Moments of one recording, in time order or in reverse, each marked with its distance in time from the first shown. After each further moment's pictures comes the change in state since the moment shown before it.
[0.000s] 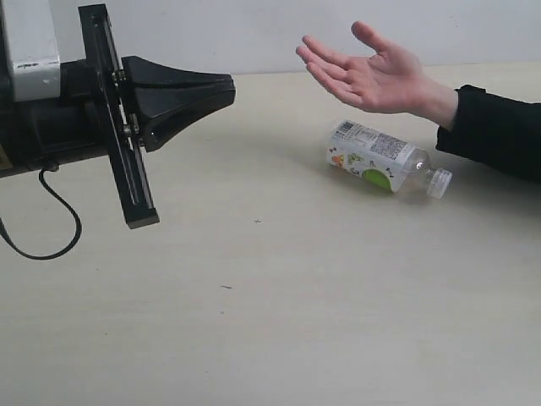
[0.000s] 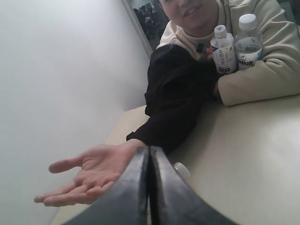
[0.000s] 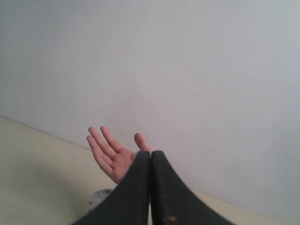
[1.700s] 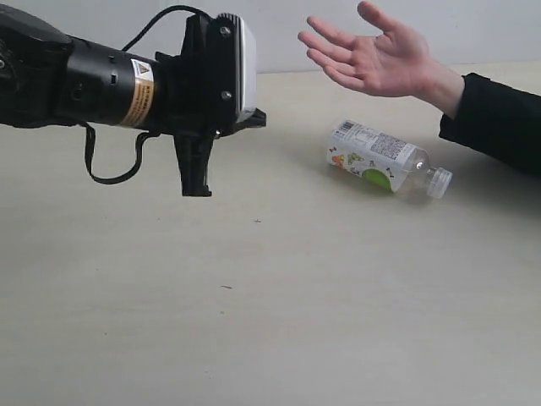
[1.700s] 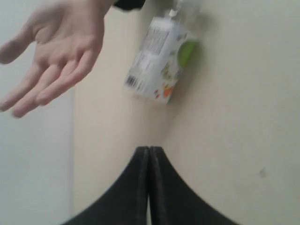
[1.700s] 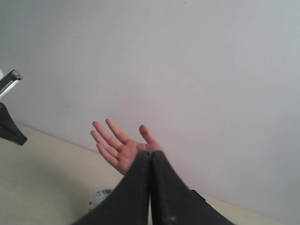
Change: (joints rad) left arm -0.221 0.208 -0.394 0.684 0.845 -0.332; right arm 0.000 0.000 0.000 0.000 0.000 0.000
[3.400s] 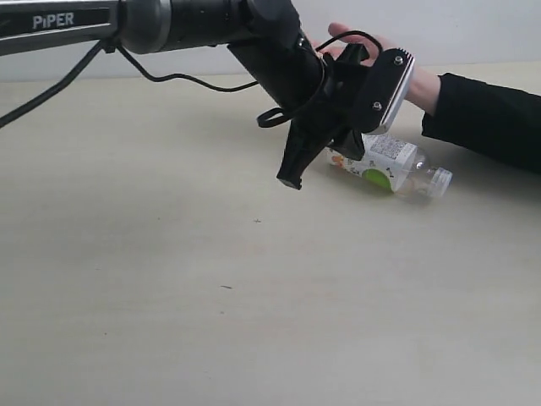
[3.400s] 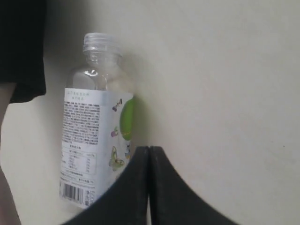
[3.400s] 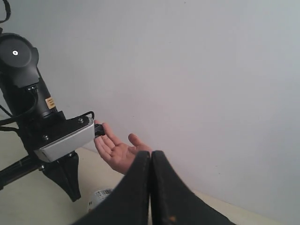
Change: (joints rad) left arm -0.173 0.494 -0.798 -2.187 1.065 2.294; right arm 0.000 0.000 0.000 0.000 0.000 0.000
